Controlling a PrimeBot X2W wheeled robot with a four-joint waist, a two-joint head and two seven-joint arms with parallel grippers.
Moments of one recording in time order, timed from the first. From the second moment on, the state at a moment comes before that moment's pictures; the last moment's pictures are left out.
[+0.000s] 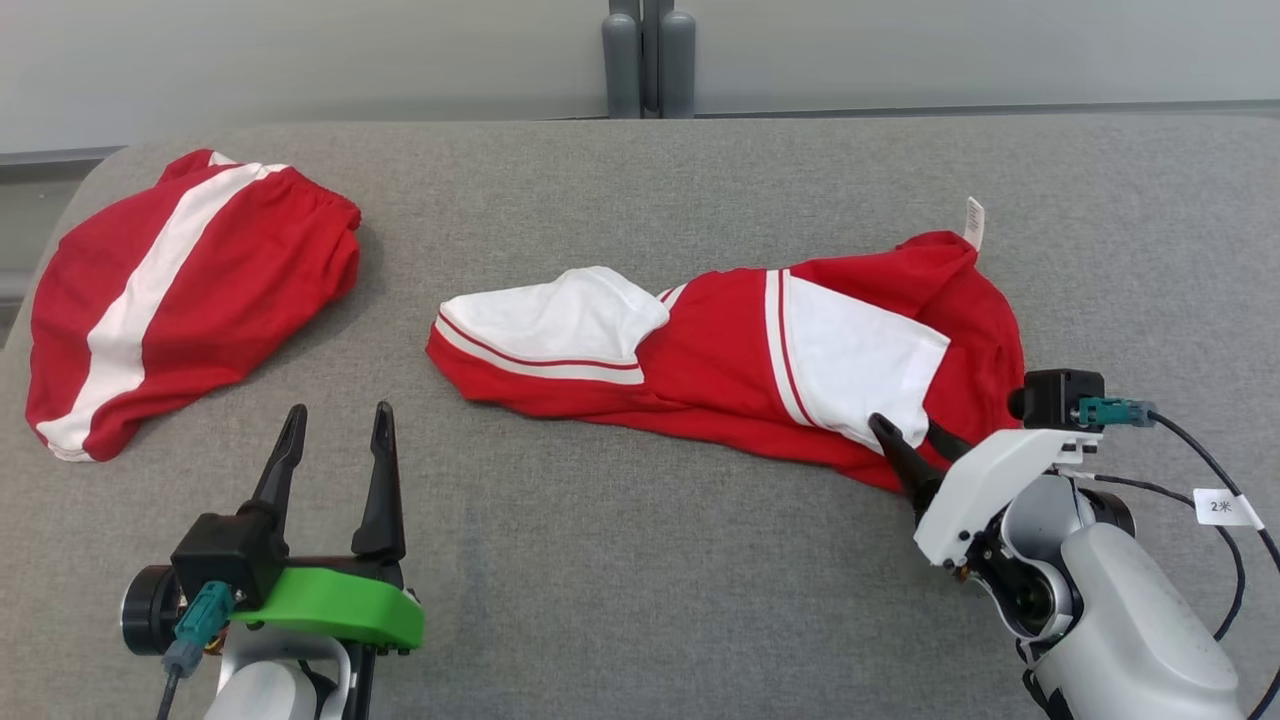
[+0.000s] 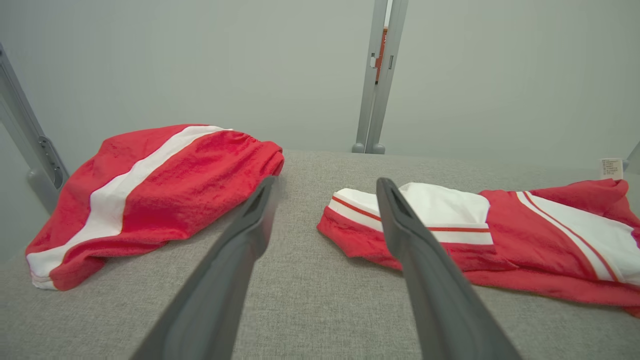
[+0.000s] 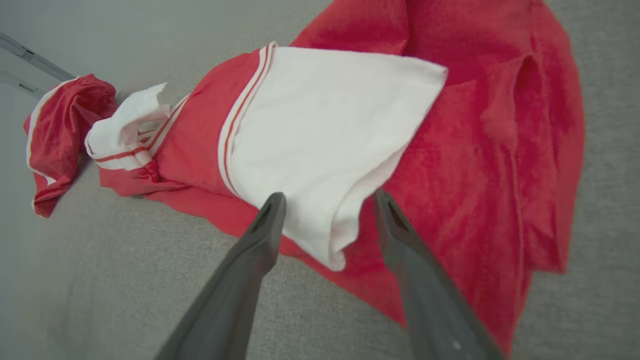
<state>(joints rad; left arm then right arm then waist) -0.13 0.27 -0.33 0.12 -0.46 0.15 -0.25 -0.34 -0.15 0.18 0.46 0.62 0.13 0.24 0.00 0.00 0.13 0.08</state>
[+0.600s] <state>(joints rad) -0.21 0.18 -0.42 0.18 -0.45 0.10 -0.26 -0.70 -0.36 0.29 0.38 0.64 0.13 0.24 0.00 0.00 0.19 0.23</state>
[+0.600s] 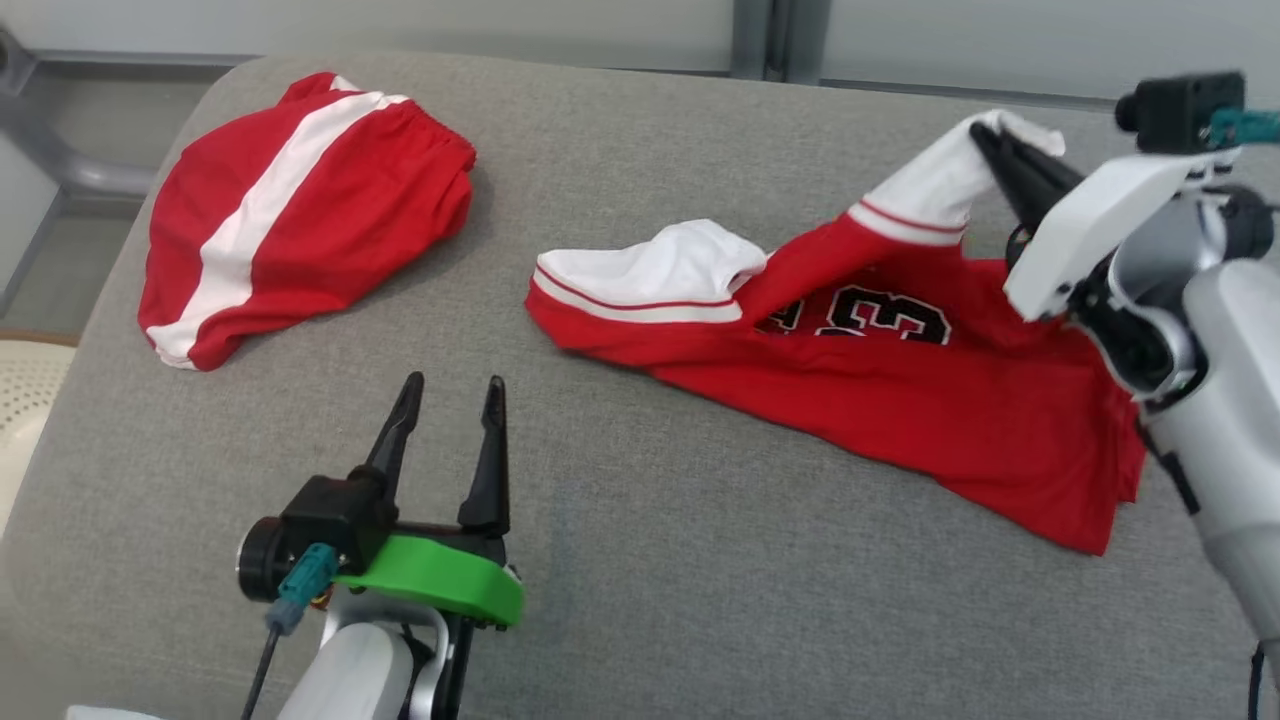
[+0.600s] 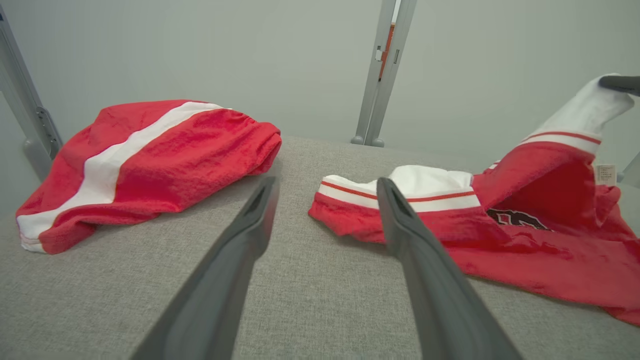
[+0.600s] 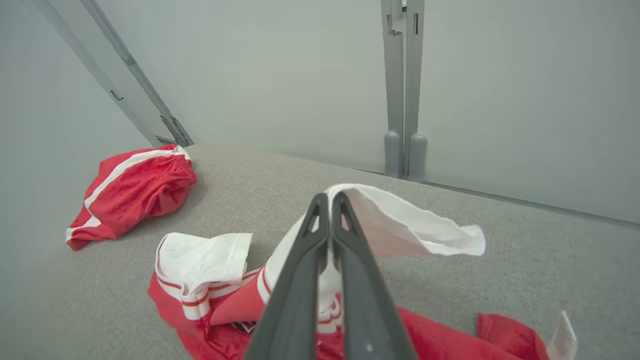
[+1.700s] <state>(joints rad) -0.23 0.19 -0.32 0.23 -0.39 0.05 -0.25 -0.78 -0.47 0.58 0.60 0.82 0.13 -0.23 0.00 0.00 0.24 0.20</state>
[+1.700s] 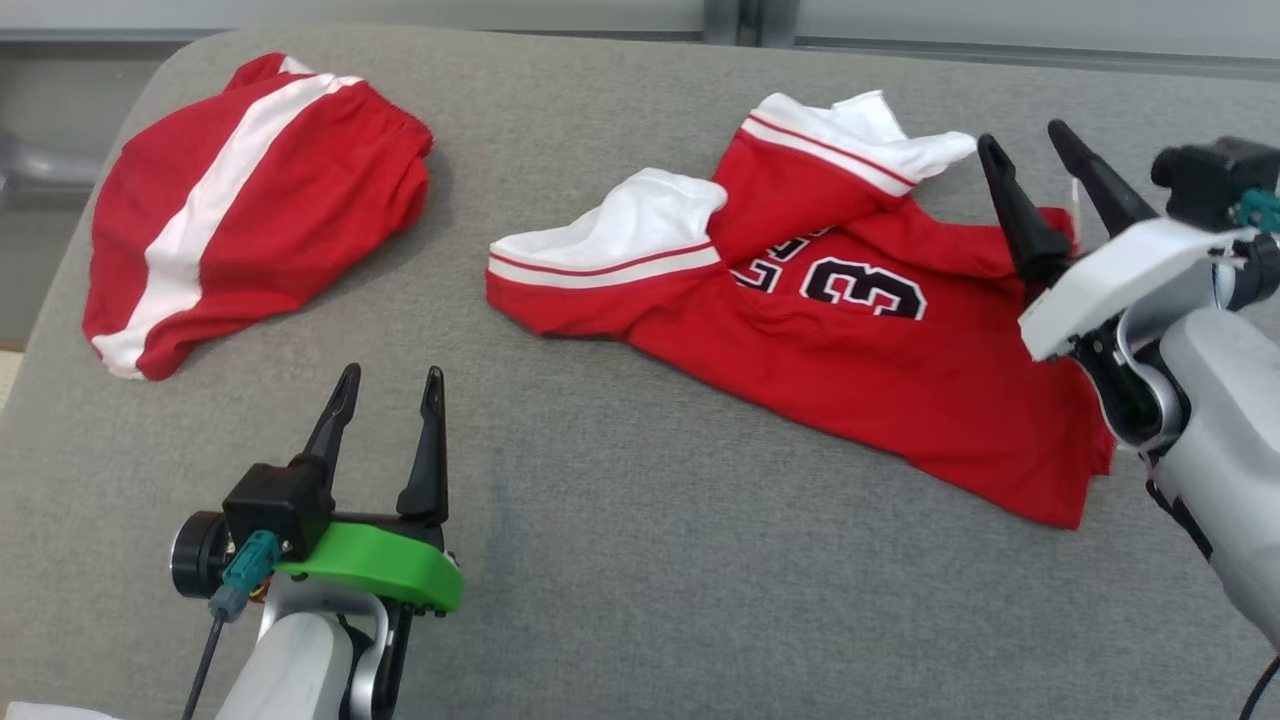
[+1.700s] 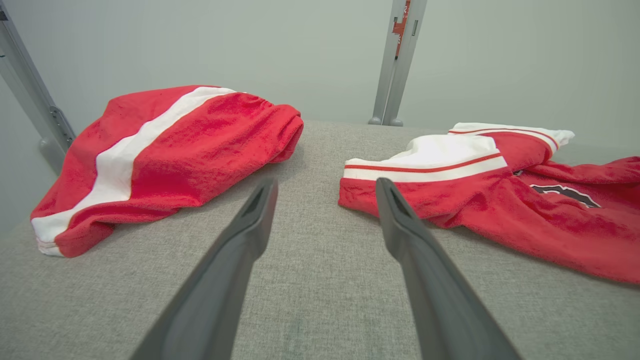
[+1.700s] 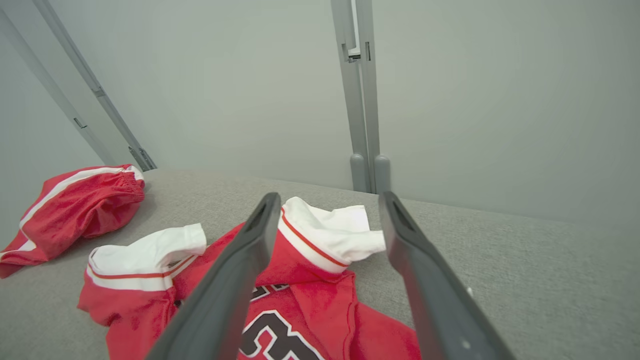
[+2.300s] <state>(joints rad) -0.18 0.24 -0.31 0.15 -0.42 0.09 -0.16 -0.27 -0.34 0.24 0.31 0.69 0.13 -0.26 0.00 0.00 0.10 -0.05</state>
